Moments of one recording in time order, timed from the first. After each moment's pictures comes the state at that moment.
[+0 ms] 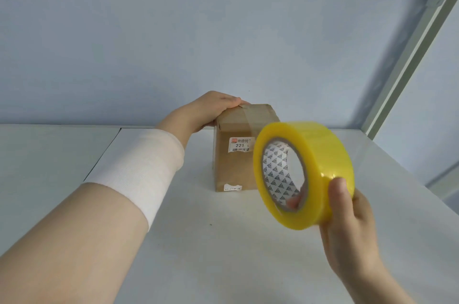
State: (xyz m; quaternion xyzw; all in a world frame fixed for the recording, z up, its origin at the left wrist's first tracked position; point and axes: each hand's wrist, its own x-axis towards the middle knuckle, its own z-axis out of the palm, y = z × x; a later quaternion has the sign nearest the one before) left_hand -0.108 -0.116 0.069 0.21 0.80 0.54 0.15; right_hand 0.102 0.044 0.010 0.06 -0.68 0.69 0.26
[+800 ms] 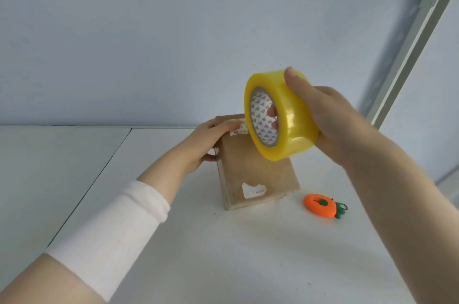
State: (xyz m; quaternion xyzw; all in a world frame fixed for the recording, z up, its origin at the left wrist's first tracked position) left_hand -0.043 -0.129 0.033 0.10 0.75 0.64 0.14; right_hand 0.047 0.052 0.113 0.07 -0.72 0.69 0.08
